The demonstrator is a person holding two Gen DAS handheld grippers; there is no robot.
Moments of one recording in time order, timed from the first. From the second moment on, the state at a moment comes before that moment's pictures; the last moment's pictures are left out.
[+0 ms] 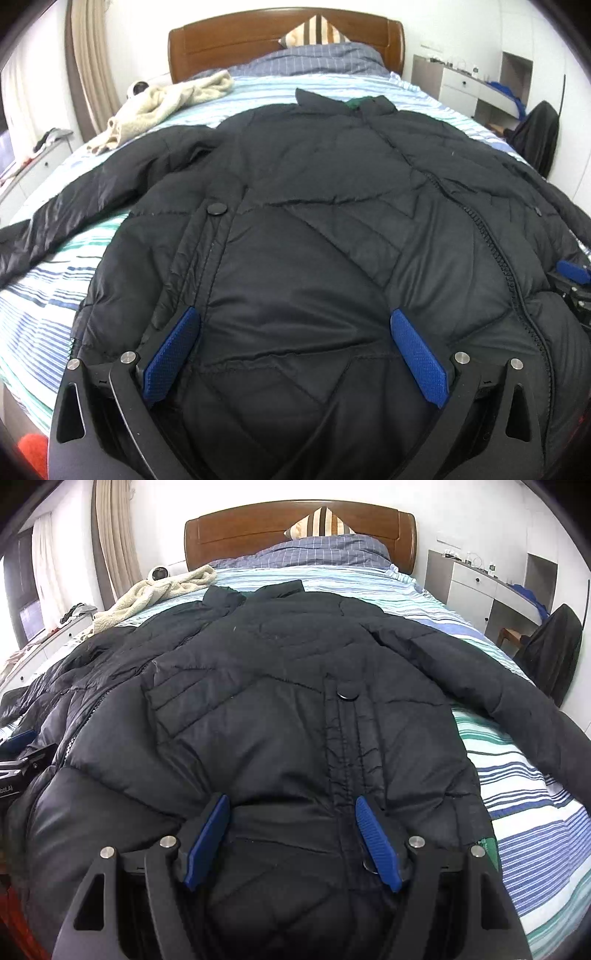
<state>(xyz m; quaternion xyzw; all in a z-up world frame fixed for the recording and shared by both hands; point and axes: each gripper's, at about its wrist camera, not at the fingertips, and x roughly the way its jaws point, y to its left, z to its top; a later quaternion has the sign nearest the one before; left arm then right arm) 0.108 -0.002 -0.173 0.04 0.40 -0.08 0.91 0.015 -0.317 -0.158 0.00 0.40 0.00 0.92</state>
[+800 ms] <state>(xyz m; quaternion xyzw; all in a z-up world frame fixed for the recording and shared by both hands) 0.114 -0.005 -0.176 0.05 0.43 -0.08 0.90 0.020 -0.313 -0.160 0.00 0.41 -0.01 0.91</state>
